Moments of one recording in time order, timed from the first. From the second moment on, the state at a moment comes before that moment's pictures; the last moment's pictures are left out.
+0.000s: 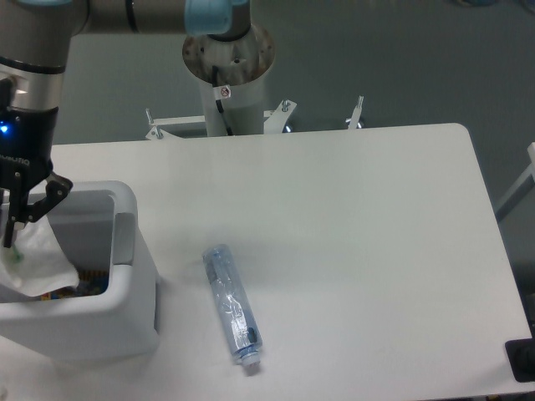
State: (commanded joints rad) arm 1.98 -1.78 -1.40 -0.89 1.25 -0.06
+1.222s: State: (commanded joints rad) arm 2.47 -1.94 -1.41 -0.89 1.29 0.08
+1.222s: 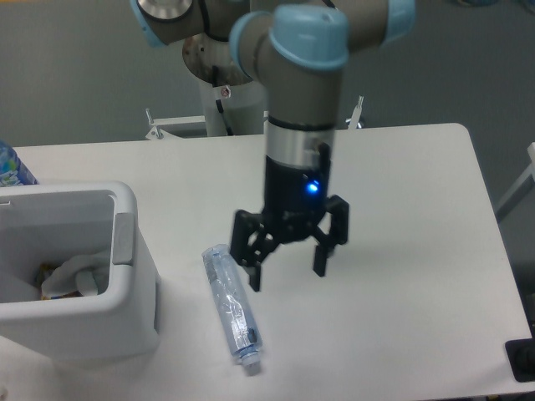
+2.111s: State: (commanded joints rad) arm 2.39 -2.27 -1.31 -0.85 1.36 0.10
